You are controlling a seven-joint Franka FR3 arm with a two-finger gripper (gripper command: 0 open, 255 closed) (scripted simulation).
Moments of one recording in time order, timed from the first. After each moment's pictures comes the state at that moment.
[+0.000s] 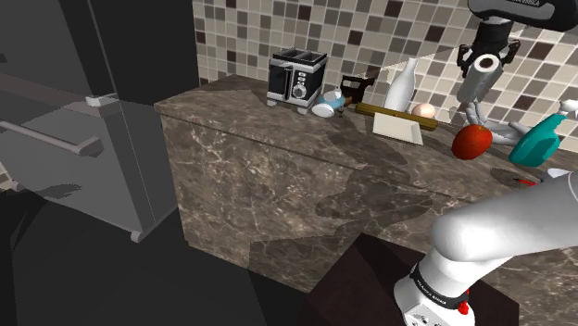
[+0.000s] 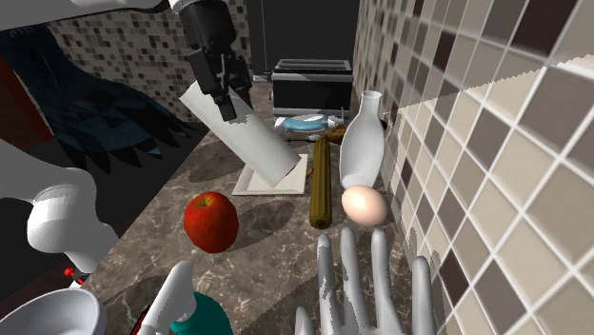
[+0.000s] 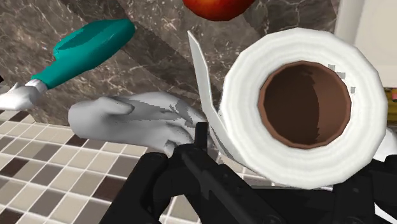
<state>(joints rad) -0.54 -0.46 -0.27 -1.80 -0.51 1.57 0.37</state>
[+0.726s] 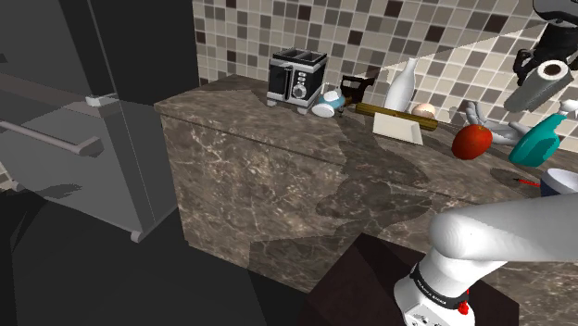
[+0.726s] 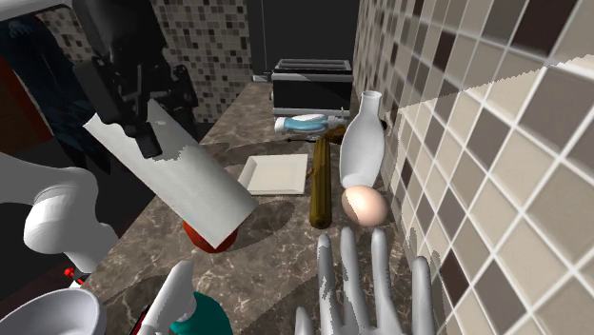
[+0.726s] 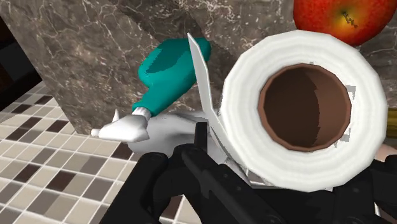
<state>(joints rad) -0.60 -0.64 -0.41 -1.87 -0.59 1.57 0.16</state>
